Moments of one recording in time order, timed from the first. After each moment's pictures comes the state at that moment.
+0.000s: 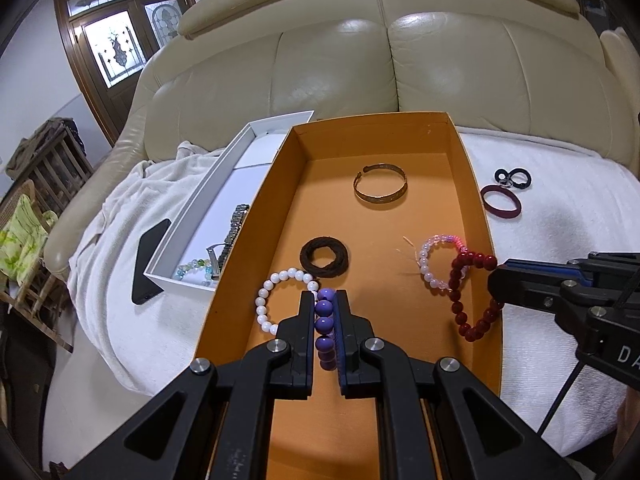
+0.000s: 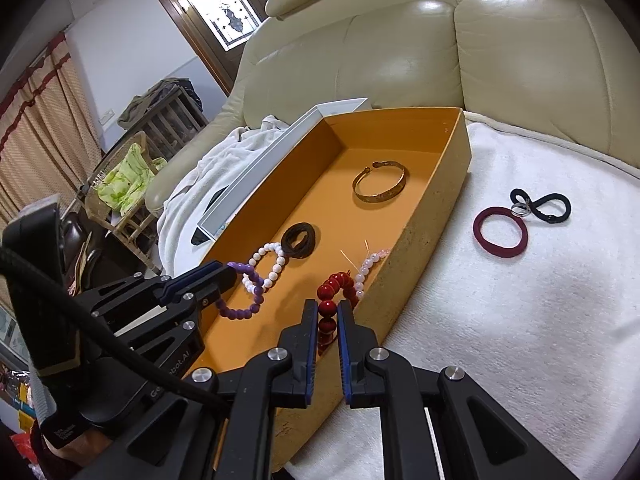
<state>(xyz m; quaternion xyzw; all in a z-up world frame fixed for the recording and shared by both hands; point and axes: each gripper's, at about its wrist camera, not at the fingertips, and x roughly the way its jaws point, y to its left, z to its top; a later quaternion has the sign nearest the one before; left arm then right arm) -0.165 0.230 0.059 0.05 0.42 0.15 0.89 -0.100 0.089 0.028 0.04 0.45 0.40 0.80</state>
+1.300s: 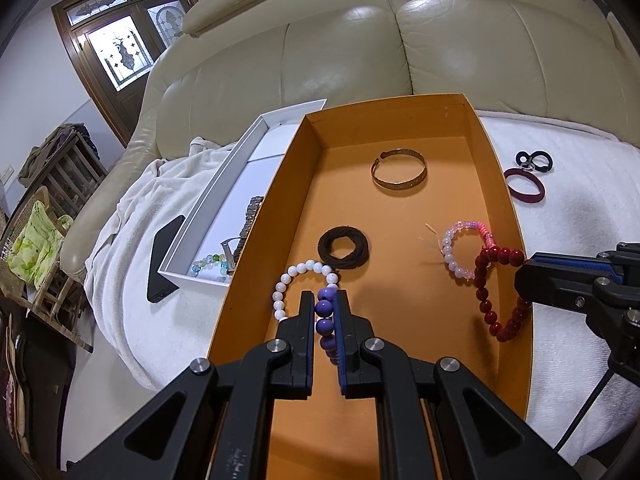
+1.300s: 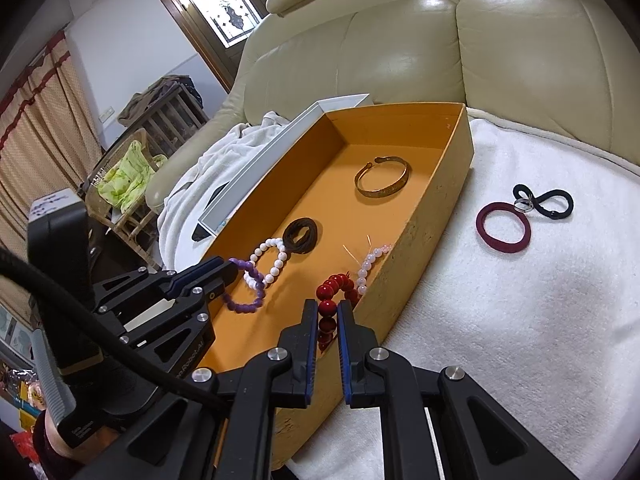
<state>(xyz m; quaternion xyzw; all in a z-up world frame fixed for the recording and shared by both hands) -0.158 0.232 0.050 0.08 0.44 0.18 0.88 -0.105 0.092 0.027 0.03 0.45 0.40 0.80</state>
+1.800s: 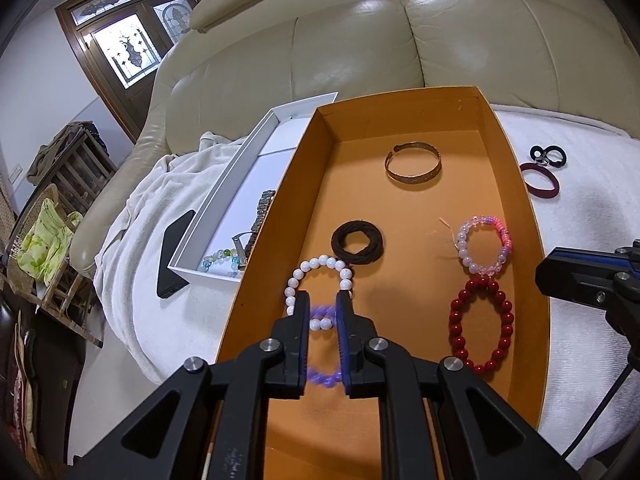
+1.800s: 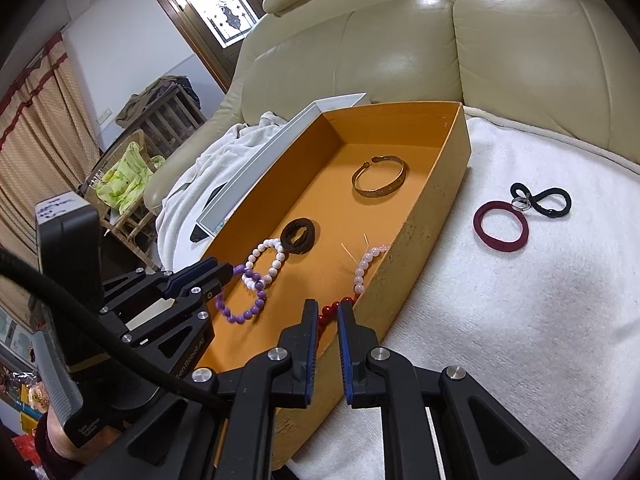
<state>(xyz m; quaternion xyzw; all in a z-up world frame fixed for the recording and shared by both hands) -0.157 0.234 0.047 0.08 0.44 0.20 0.87 -0.102 0.090 0.026 0.04 0.45 0.40 0.80</state>
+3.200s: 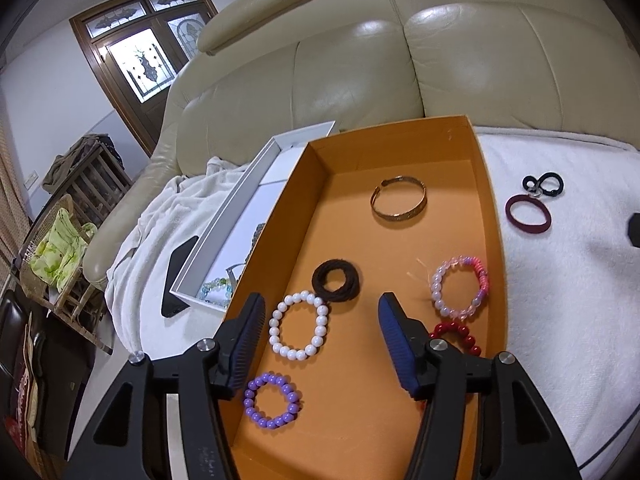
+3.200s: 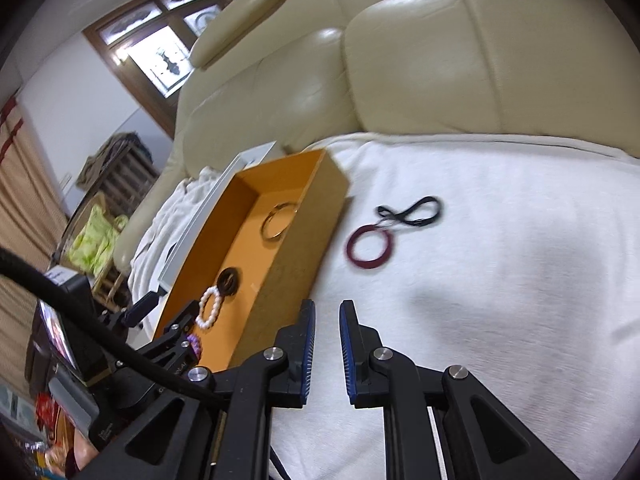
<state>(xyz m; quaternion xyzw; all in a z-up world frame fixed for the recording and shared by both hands) -0.140 0.200 0.059 0.10 0.41 0.23 0.88 -0.074 -0.010 0.046 0.11 0.45 0.30 0.83</state>
